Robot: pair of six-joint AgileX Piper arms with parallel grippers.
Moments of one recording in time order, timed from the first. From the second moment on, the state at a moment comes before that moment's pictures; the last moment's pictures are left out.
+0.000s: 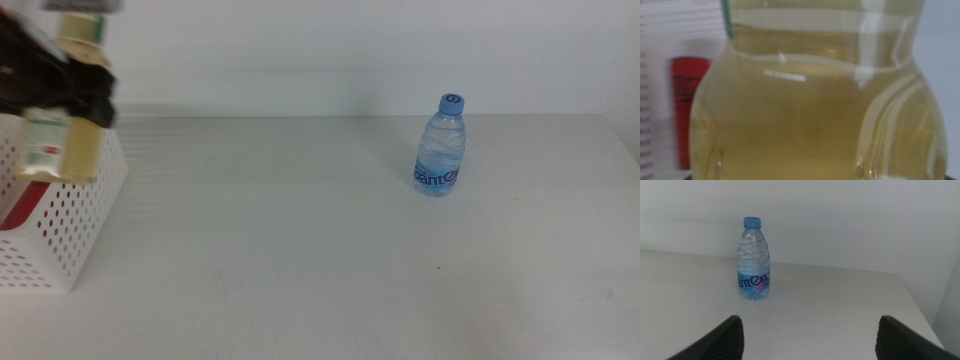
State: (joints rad) left arm 0.01 1.56 -1.47 -0.11 1.00 0.19; right arm 0.08 -0.01 0.03 0.05 0.10 -0.08
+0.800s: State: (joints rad) left arm 0.32 1.92 -1.71 -0.07 1.15 0.30; right arm 0.08 -0.01 0.03 0.05 0.10 -0.08
